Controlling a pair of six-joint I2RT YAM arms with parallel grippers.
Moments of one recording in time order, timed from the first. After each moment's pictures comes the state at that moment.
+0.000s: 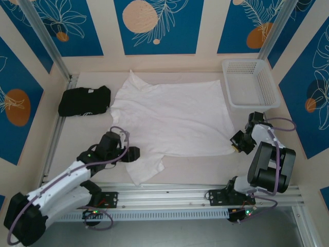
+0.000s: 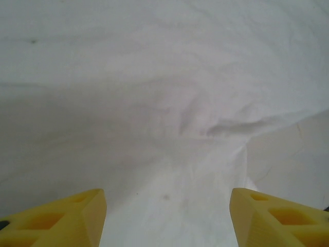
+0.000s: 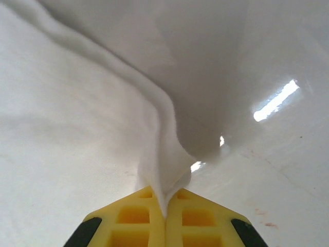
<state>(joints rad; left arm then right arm) -0.61 0.82 0.45 -0.46 0.17 -0.58 -0.34 1.40 0.77 -0.82 -0.13 0.53</state>
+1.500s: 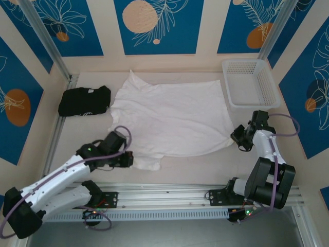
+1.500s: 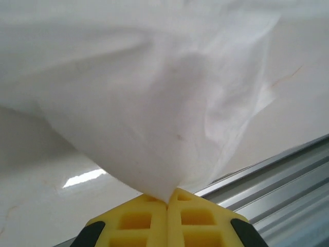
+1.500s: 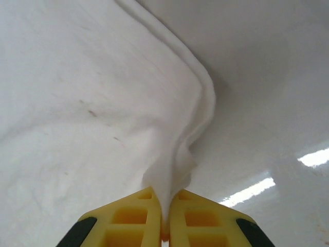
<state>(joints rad) -0.67 0.90 0.71 -0.87 0.18 -0.58 -0.34 1.25 0.76 -0.72 -0.28 0.50</state>
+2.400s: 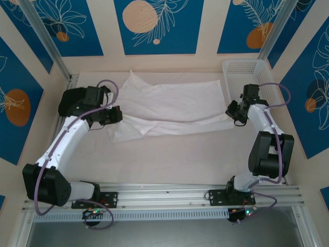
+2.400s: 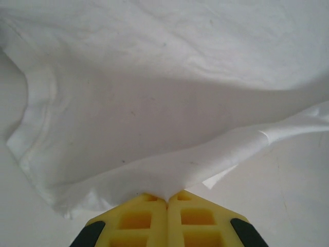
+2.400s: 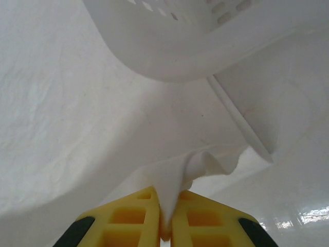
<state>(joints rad) -0.20 1.32 1.18 -0.83 0.29 -0.31 -0.18 1.58 1.15 -0.67 -0.19 0.46</state>
